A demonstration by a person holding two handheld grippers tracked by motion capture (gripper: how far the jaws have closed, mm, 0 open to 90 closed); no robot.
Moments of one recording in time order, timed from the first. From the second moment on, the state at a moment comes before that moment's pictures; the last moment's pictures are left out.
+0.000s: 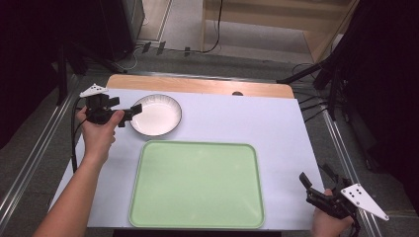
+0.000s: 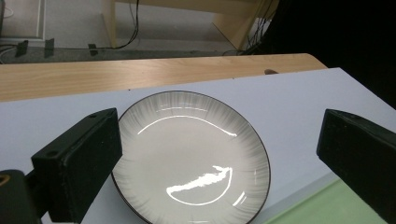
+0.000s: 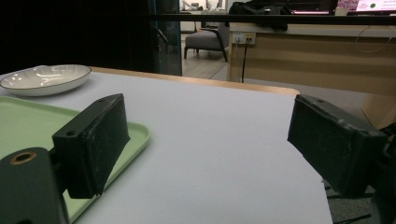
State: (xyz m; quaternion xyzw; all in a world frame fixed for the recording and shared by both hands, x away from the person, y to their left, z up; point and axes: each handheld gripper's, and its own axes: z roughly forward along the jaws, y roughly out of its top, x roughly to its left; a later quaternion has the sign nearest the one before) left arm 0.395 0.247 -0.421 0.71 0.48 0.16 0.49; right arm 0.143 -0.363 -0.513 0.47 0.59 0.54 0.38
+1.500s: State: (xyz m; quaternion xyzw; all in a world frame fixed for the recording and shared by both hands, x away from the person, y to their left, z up) left arm 0.464 0.267 -0.489 0.68 0.57 0.04 0.45; right arm 0.148 -0.358 -0.515 0.47 0.60 0.54 0.37
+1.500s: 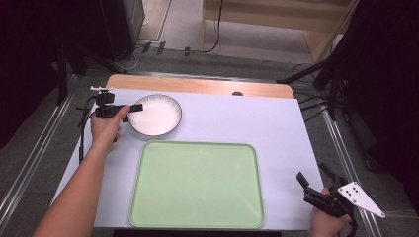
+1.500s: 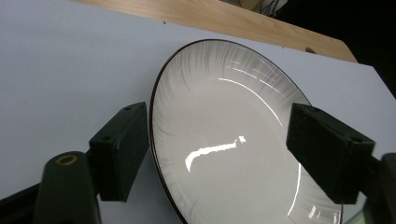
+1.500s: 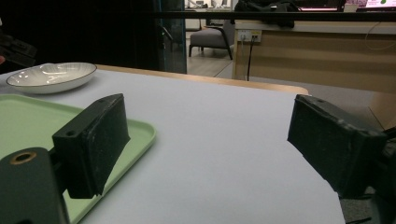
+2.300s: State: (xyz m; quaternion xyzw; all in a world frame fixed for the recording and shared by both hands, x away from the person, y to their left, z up) left arm 0.472 0.272 -0.508 0.66 0.61 0.00 0.43; right arm 0.148 -0.358 -0.516 0.47 0.60 0.54 0.37
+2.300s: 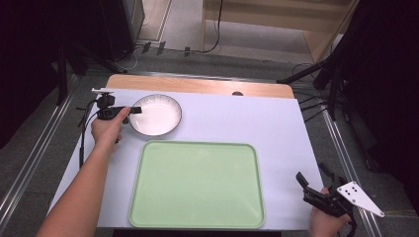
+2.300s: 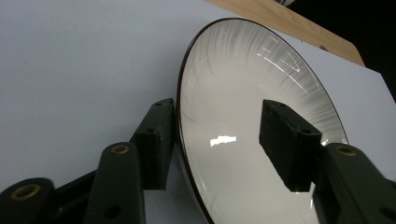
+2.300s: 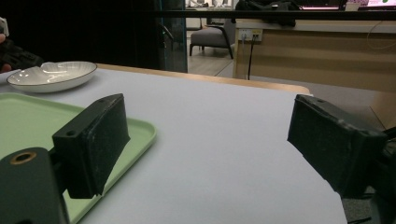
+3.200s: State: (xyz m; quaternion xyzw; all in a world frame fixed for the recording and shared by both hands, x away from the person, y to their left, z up) left arm 0.473 0.273 -0.521 0.61 0.68 -0.08 0.40; right arm 0.151 -0.358 -0.517 0.47 0.60 0.54 0.36
